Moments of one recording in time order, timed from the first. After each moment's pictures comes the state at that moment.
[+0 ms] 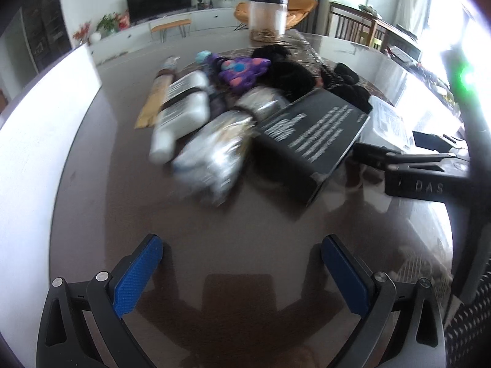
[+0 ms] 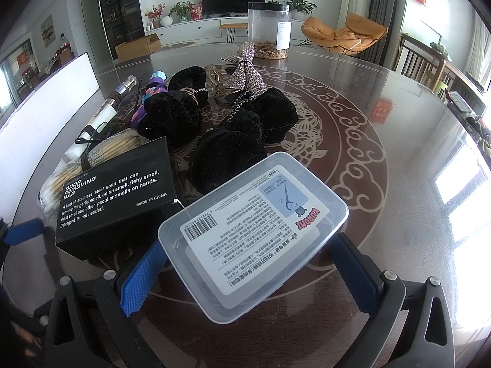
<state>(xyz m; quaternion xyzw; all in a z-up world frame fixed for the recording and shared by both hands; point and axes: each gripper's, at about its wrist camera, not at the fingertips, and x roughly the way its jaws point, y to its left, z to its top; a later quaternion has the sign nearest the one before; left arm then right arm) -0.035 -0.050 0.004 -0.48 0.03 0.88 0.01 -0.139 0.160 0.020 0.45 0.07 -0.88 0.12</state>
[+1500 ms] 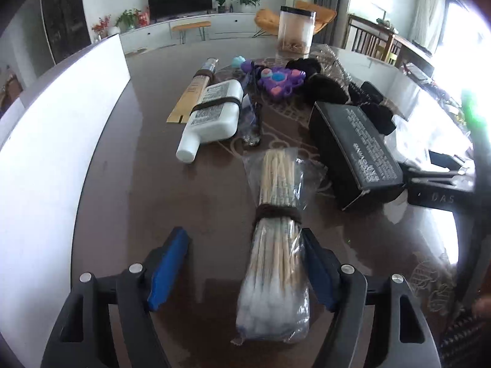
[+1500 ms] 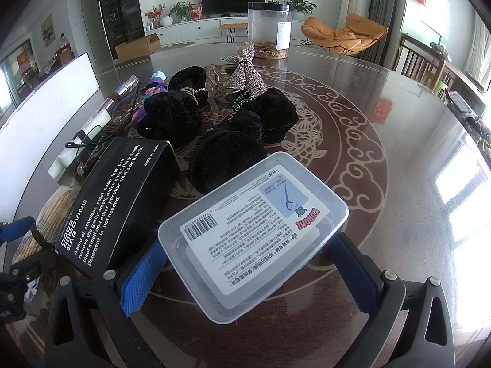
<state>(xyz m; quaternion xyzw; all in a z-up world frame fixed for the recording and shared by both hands) -0.037 -0.075 -0.001 -0.46 -0.01 0.89 -0.02 -0.138 0.161 0.020 0.45 0.07 -0.88 0.12</state>
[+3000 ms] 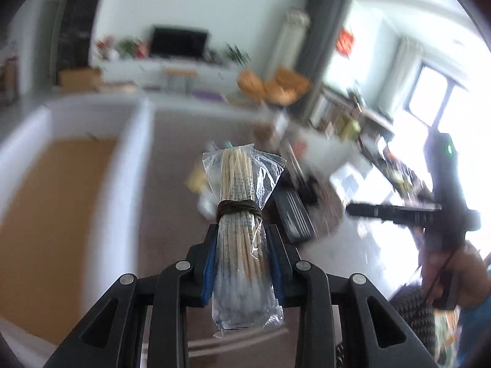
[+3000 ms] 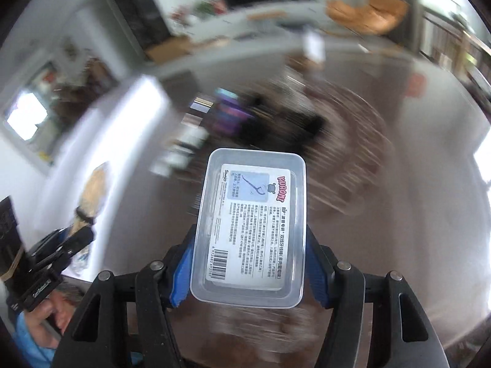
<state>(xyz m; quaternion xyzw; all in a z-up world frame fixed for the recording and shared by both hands) 0.081 -0.156 0.144 -0.31 -0.13 0.94 0.04 -0.056 0.116 0.148 0.47 -0.02 -0.85 0.26</state>
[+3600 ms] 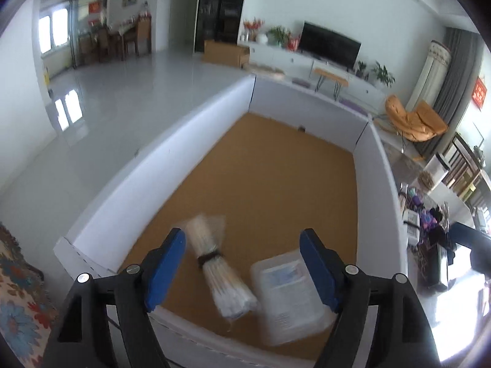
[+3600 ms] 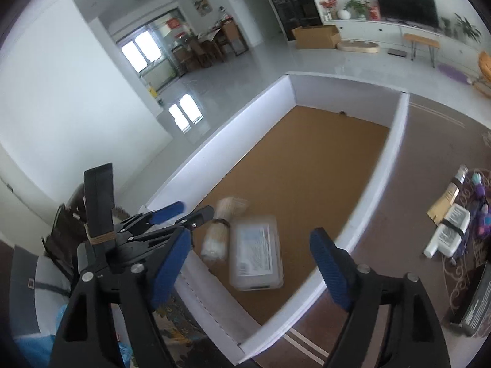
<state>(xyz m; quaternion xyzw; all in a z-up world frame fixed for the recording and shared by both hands) 0.160 -0.348 0.130 -0.36 -0.18 0.88 -0.26 0.000 -0.182 0.183 0.44 0.03 -0.75 0.49</state>
